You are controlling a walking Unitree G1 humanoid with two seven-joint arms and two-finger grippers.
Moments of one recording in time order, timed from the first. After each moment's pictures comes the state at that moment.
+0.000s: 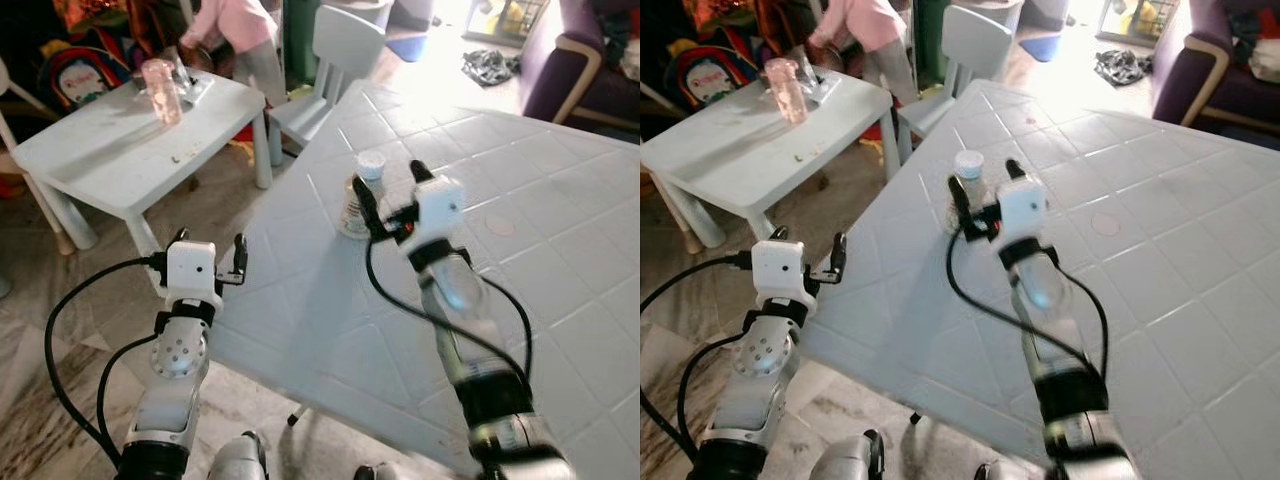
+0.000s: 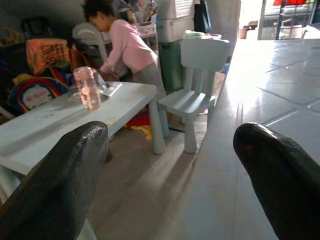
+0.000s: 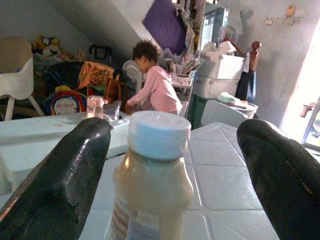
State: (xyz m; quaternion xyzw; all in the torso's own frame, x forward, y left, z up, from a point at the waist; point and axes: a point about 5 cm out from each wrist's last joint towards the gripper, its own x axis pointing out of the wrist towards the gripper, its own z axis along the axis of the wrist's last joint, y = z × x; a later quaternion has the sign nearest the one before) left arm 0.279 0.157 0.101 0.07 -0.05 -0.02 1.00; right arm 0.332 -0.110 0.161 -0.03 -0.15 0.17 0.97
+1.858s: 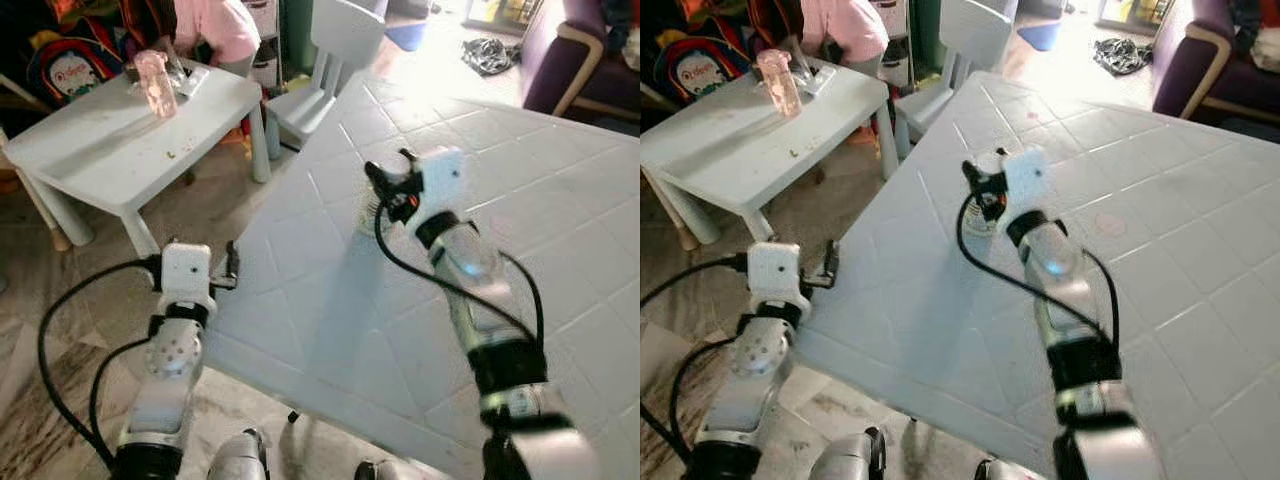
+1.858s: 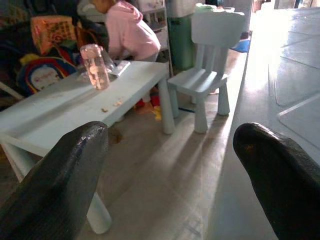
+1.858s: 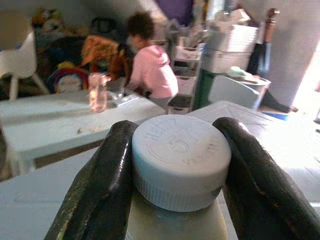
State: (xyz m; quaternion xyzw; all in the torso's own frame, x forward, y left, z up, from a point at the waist) left arm 0.281 0.168 0.098 0.08 -0.02 0.01 1.00; right arm 0.345 -0.122 0.173 -0.02 -0.10 0.18 0.98
